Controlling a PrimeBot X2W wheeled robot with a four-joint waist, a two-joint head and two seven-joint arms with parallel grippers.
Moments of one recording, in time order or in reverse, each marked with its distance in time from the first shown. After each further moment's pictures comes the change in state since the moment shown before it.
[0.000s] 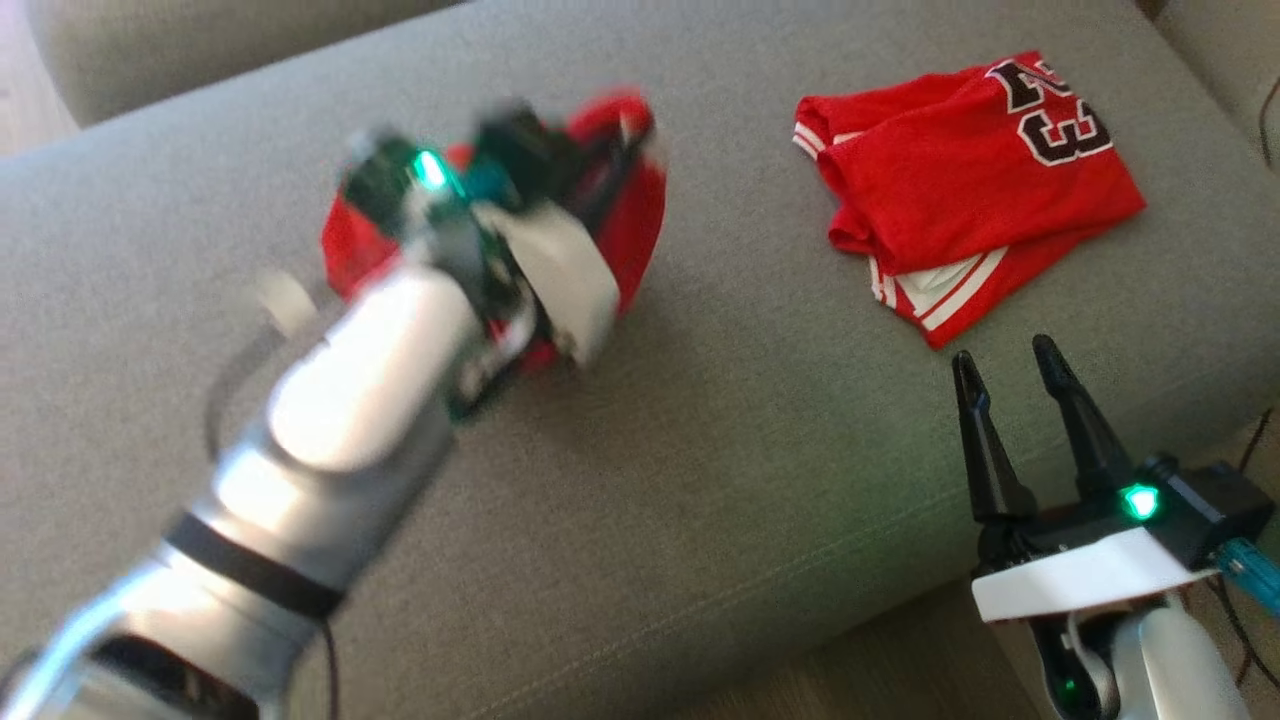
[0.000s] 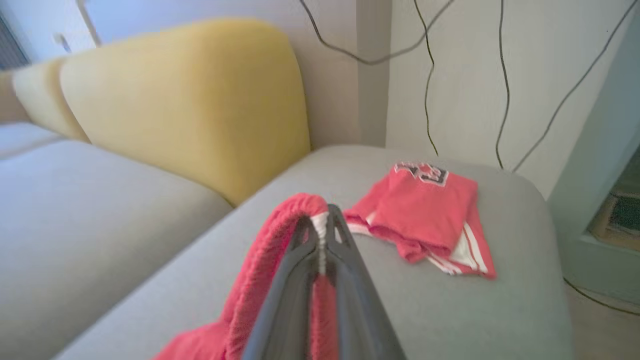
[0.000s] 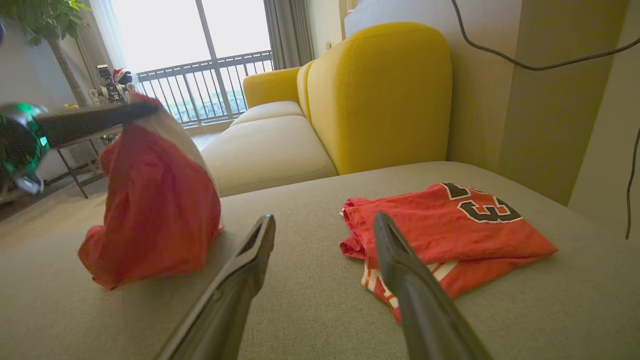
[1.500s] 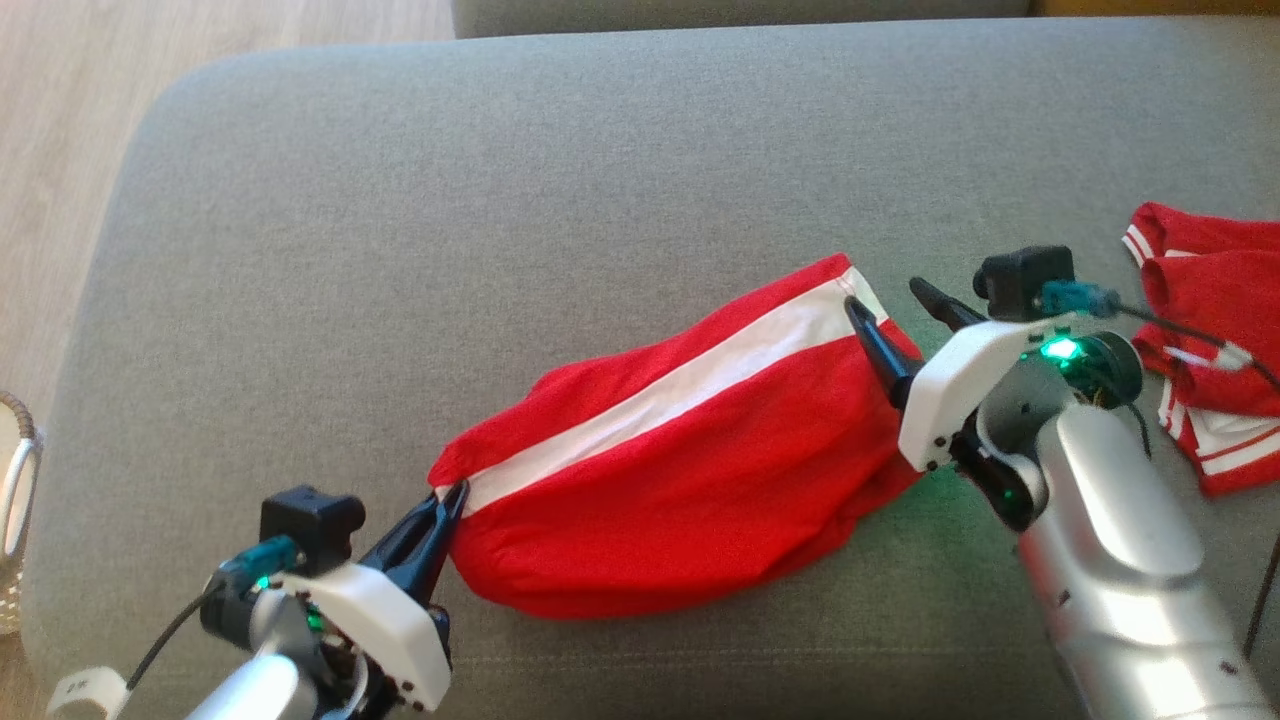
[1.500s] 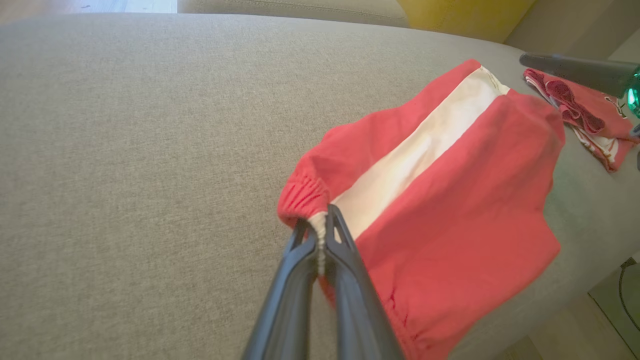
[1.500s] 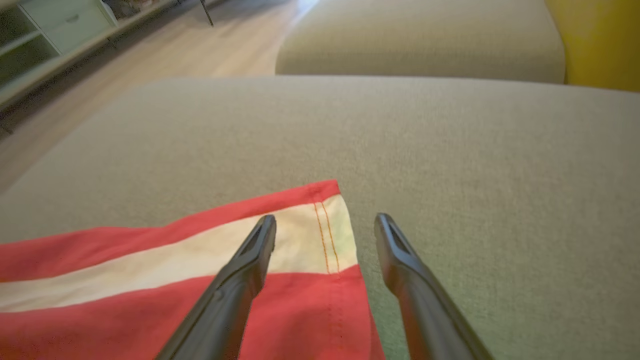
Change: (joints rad) left arm 0.704 0.318 0.110 -0.409 -0.266 0.147 -0.010; right arm -0.487 -0.035 0.124 0.571 0.021 0.000 0.407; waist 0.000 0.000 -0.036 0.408
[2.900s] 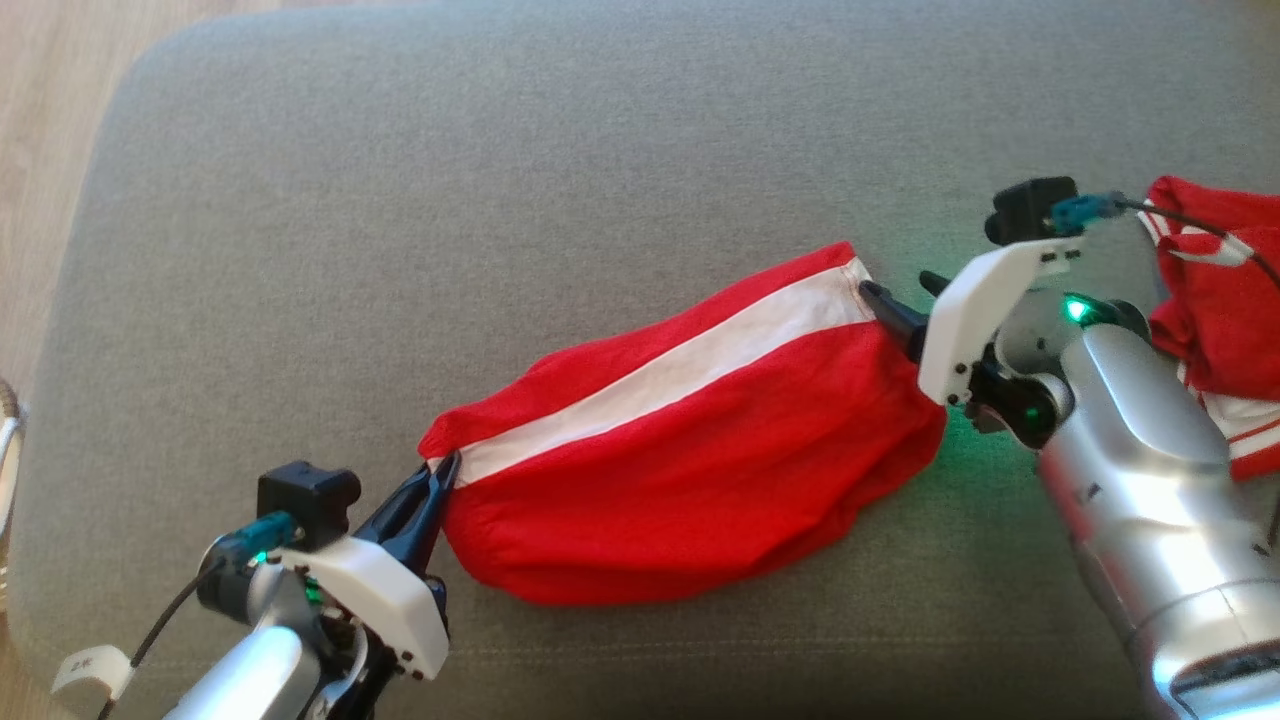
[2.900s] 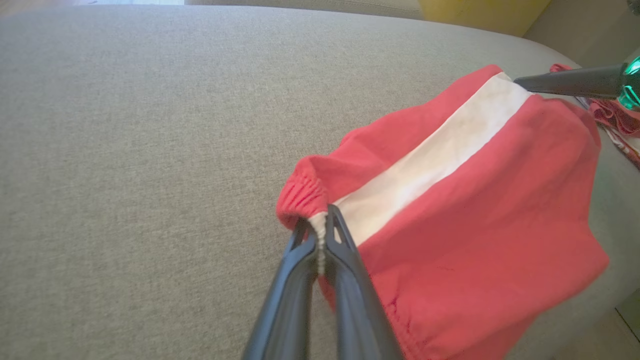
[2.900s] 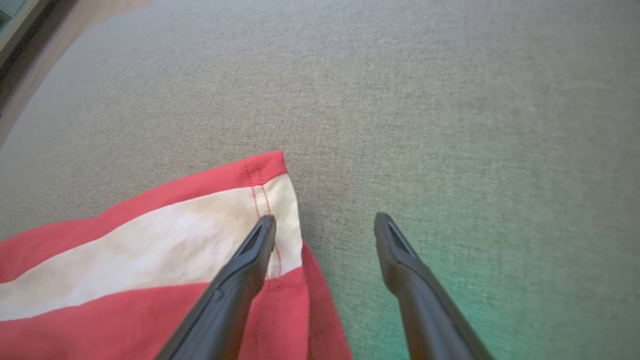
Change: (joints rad) left arm -0.061 -0.021 -0.007 0.077 0.007 0.002 -0.040; right arm -0.248 -0.067 0.135 0.344 0.257 0.000 0.133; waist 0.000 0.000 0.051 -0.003
